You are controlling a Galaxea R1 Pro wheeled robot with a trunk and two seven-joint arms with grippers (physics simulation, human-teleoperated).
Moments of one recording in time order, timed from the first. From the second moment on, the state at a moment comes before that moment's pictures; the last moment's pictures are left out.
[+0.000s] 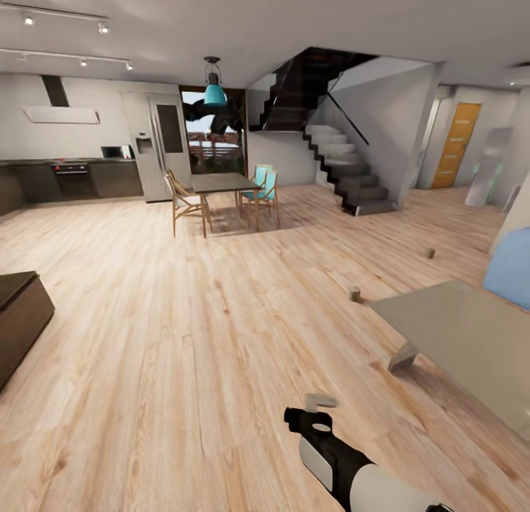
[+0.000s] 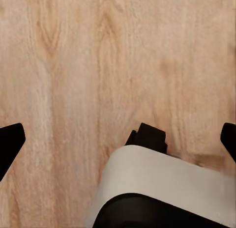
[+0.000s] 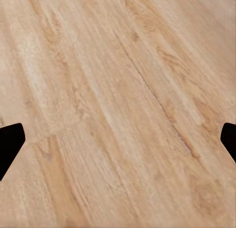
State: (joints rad) left arm -0.20 0.00 -0.25 -0.14 0.52 -0.07 0.32; right arm -0.65 0.16 0.64 -0.30 -0.71 -0.02 -0.36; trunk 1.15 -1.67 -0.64
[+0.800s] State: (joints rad) left arm -0.33 0.03 -0.11 -0.31 0.53 -0.06 0.32; right arm -0.65 0.16 0.64 -0.30 -0.71 -0.02 -0.36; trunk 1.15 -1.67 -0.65
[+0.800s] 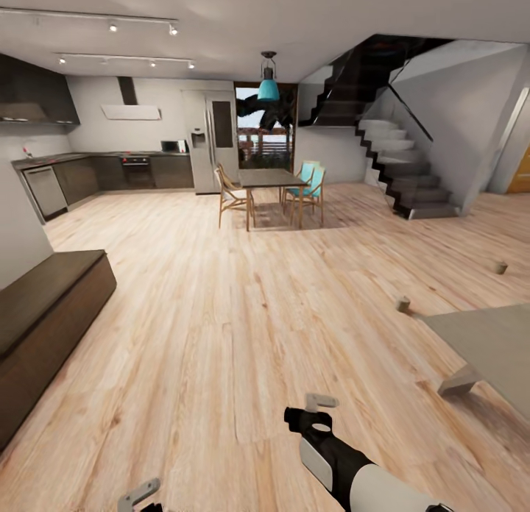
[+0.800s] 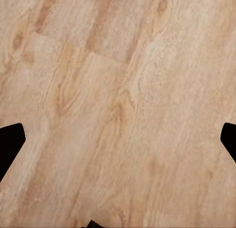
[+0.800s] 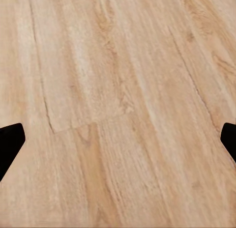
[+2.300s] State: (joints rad) left arm -0.33 -0.02 -0.12 -0.25 0.52 -0.18 0.31; right arm -0.65 0.16 0.64 -0.30 -0.70 -0.02 -0.36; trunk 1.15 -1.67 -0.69
